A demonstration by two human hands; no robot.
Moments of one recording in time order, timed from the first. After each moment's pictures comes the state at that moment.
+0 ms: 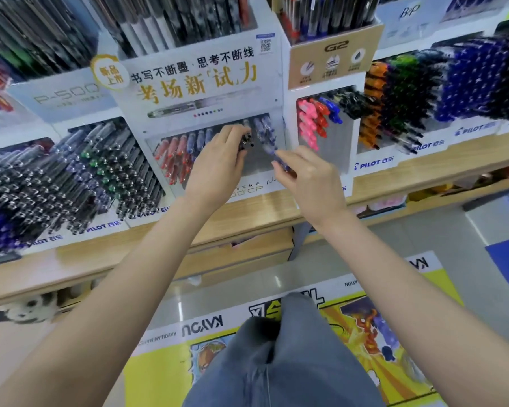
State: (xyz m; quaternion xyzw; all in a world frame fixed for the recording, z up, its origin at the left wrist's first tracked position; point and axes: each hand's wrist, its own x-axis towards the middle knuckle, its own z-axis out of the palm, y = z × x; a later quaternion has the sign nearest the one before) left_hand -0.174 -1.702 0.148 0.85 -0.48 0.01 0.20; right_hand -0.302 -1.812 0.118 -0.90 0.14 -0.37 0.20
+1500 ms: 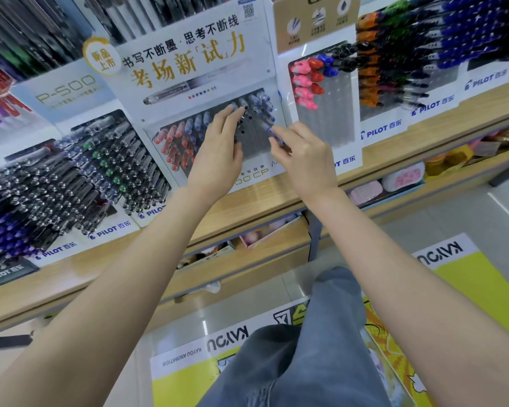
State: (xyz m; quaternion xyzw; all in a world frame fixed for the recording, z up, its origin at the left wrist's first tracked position) left_hand -0.180 -1.683 0.123 0.83 -0.51 0.02 0.24; right_hand -0.297 -1.787 0.090 -0.85 0.18 -0.45 0.18
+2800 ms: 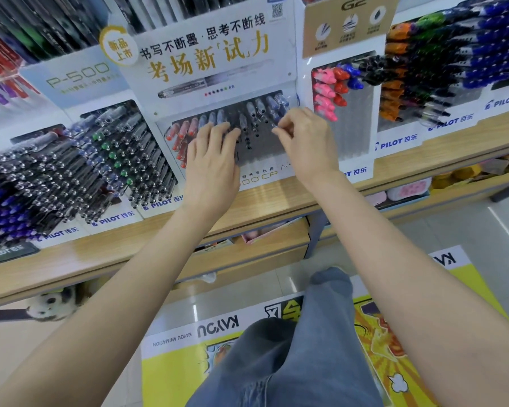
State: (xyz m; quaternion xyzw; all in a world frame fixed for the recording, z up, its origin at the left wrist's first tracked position) left_hand -0.183 -1.656 0.119 0.86 -0.46 0.18 0.08; right_hand -0.264 -1.805 0.114 -0.88 0.26 -0.31 0.26
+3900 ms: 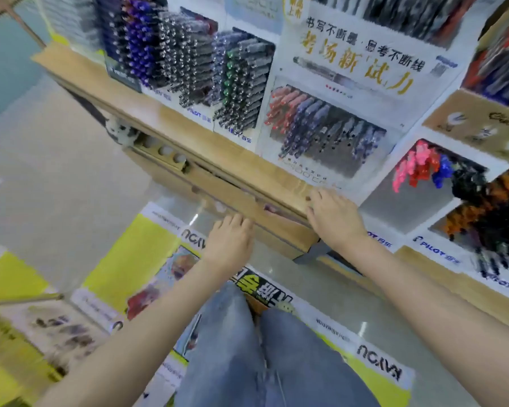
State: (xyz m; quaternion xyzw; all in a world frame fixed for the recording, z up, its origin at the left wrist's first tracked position) left_hand -0.346 -1.613 0.070 0.98 -0.13 -0.14 0.04; right_hand -0.295 -1.827 0.075 -0.97 -0.22 -0.09 -0.03
